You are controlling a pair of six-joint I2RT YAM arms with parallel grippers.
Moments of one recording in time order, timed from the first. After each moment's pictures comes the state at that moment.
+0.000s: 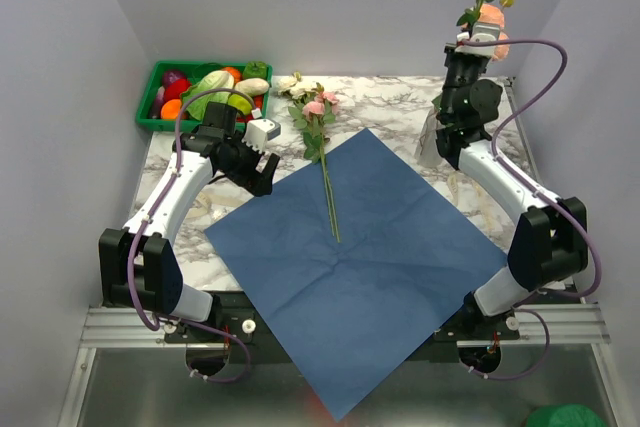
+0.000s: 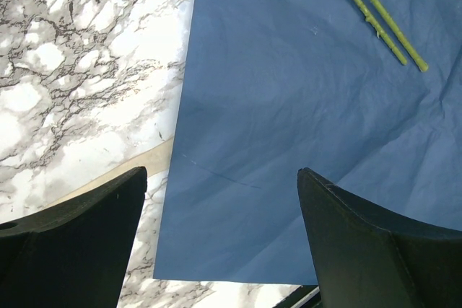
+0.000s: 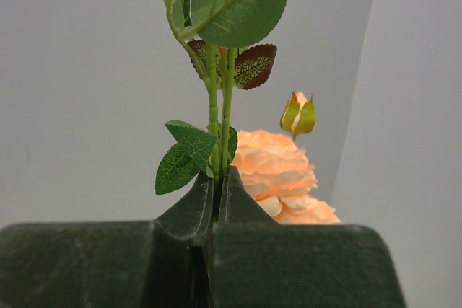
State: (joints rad) left arm -0.18 1.44 1.20 -0.81 0.41 0.38; right arm 0.30 1.58 1.25 0.96 0.49 -0.42
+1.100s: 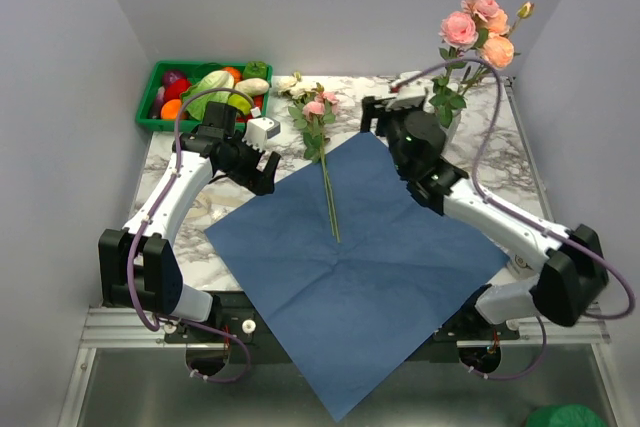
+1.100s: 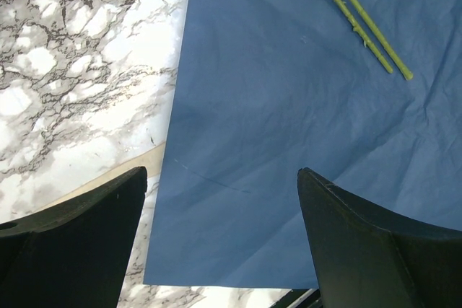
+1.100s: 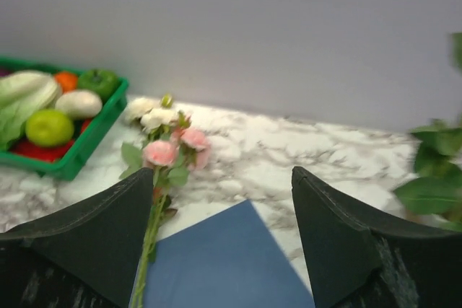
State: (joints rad) left arm -0.18 1.44 1.20 -0.80 0.43 0.34; right arm 0.69 1.35 1.04 0.42 0.51 -0.09
